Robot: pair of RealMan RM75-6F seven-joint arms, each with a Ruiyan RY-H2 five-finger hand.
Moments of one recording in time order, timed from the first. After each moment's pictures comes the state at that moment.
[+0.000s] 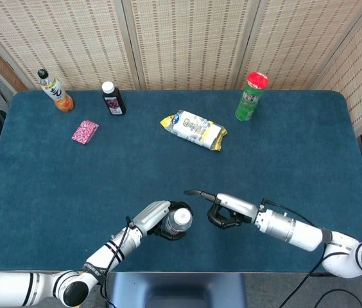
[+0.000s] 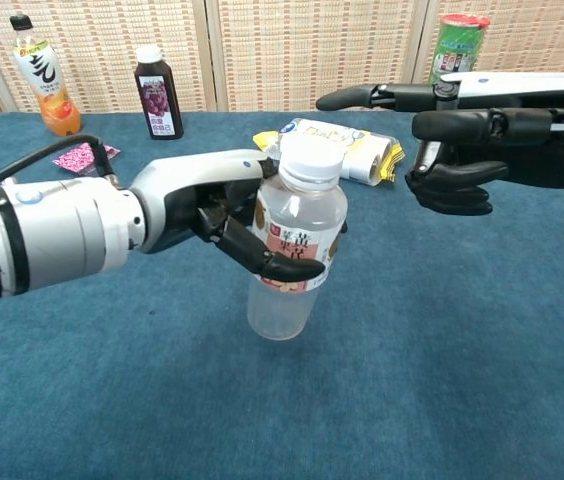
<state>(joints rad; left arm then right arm) -0.81 -1.53 -0.24 -1.87 0.99 0.80 -0.05 0.91 -1.20 -0.19 -1.47 -1.88 1.19 1.37</state>
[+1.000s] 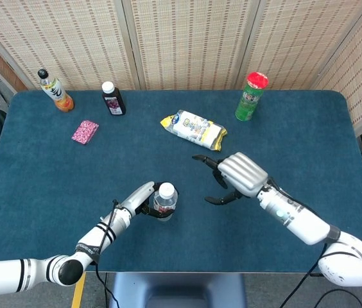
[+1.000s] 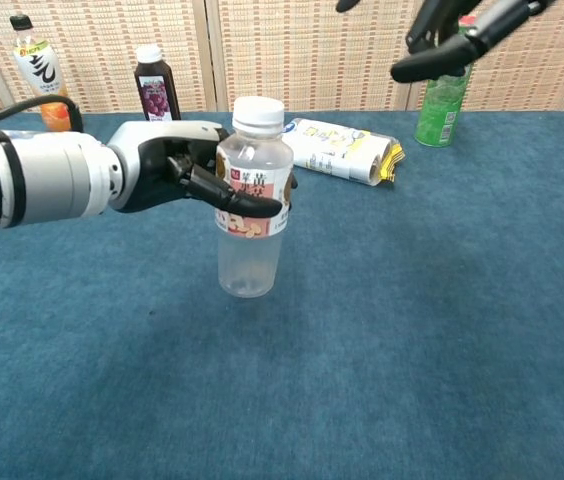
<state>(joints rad) -0.87 -1.44 -0.30 -1.81 0.78 0.74 -0.17 0.95 -0.90 0.08 -1.95 -1.28 0.90 0.08</state>
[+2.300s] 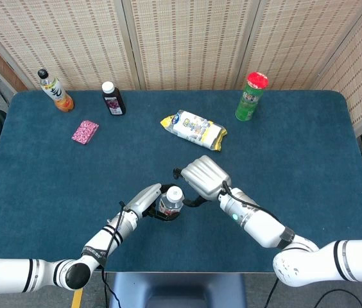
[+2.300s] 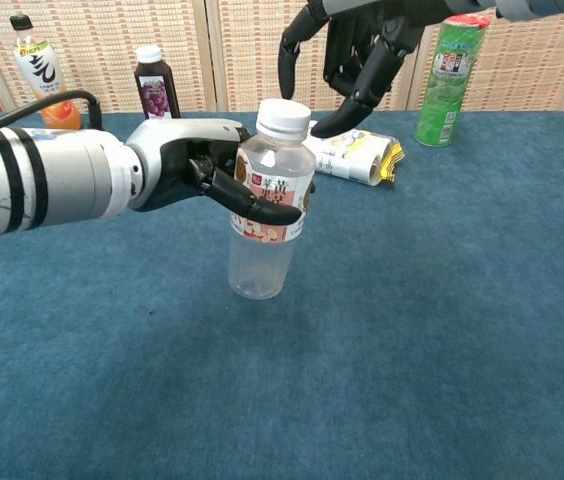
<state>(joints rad) -0.93 -1.47 -0.28 -1.85 0.70 0.82 -0.04 1.22 -1.03 0.10 -2.08 -0.70 0.90 -0.55</state>
